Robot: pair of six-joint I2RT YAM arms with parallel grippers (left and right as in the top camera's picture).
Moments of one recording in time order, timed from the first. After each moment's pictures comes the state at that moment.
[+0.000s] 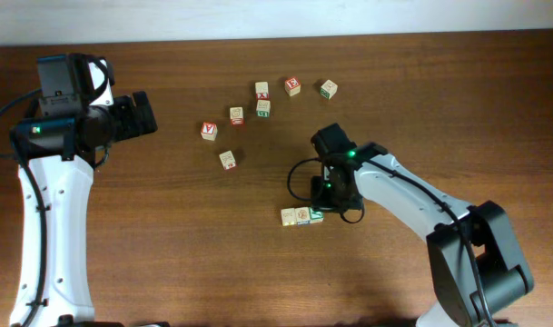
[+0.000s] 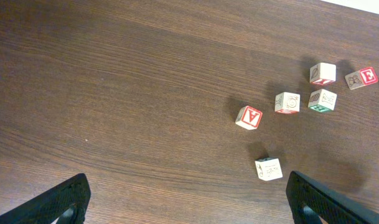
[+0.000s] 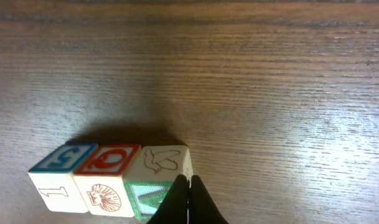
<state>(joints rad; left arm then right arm) 0.12 1.52 1.55 -0.96 0.03 -0.12 0.45 1.78 1.13 -0.82 -0.15 0.50</state>
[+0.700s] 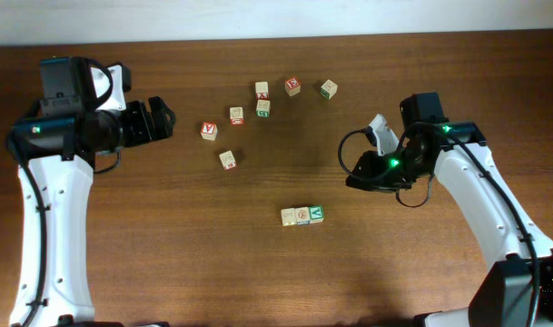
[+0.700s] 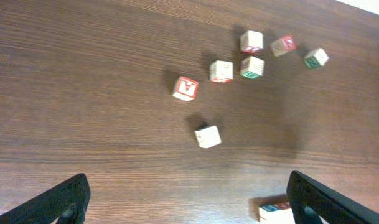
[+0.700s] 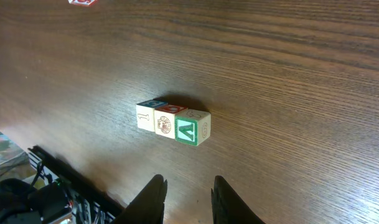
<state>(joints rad) 0.12 1.52 1.55 -1.03 0.30 -0.12 0.08 1.59 1.21 -1.03 -0.57 0.05</state>
